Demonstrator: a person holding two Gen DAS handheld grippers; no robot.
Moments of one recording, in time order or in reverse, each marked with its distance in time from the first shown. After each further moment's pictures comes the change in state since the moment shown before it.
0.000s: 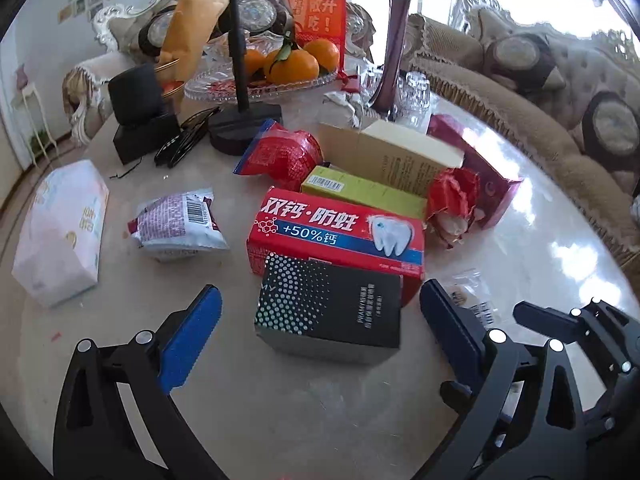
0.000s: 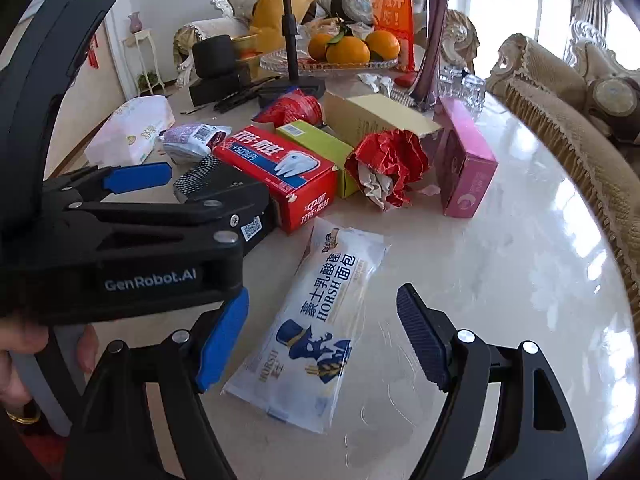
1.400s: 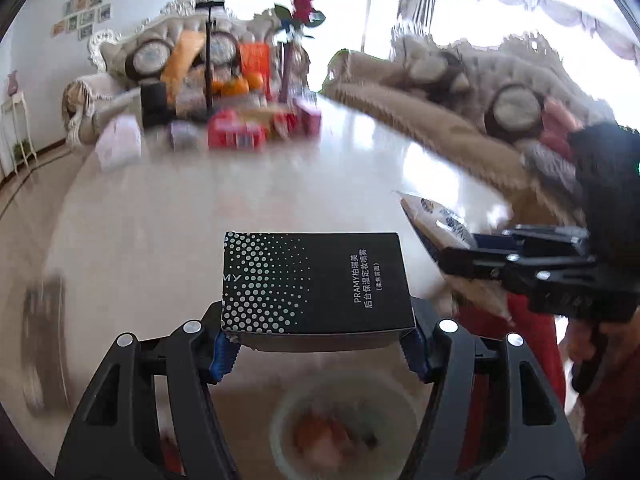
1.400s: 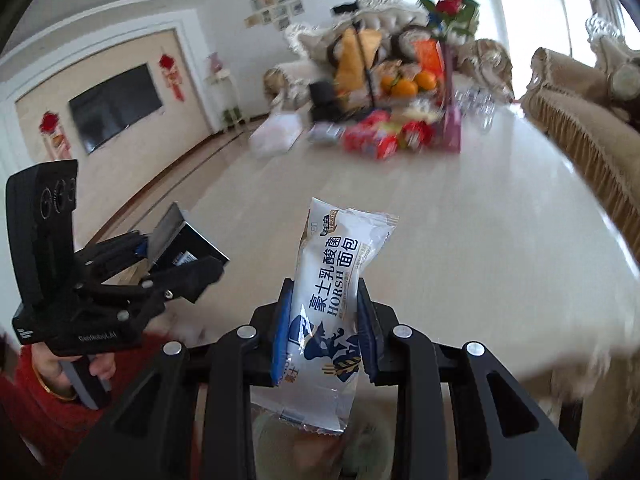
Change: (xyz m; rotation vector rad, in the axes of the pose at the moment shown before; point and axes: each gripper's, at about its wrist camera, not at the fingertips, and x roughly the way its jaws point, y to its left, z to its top) left arm -0.265 -0.095 -0.261 0.028 -0.116 -0.166; right arm -0.225 -0.001 -0.192 -0.034 -0.130 0.315
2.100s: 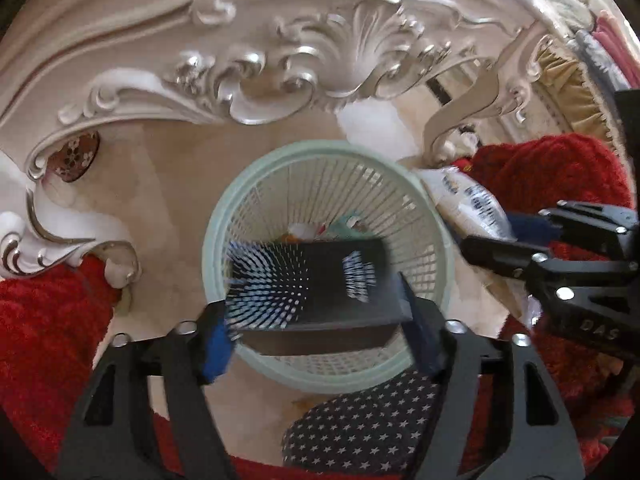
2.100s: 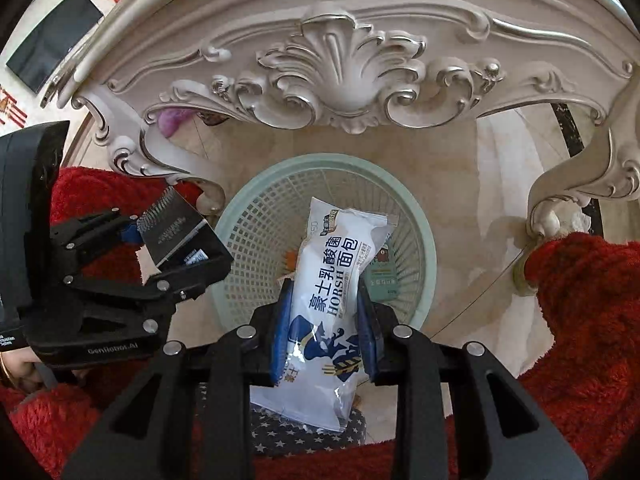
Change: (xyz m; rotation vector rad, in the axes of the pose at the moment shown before) left arm 0.118 -0.009 -0.183 -0.122 0.540 0.005; right arm 0.108 0.002 -0.181 0.127 0.490 -0.113
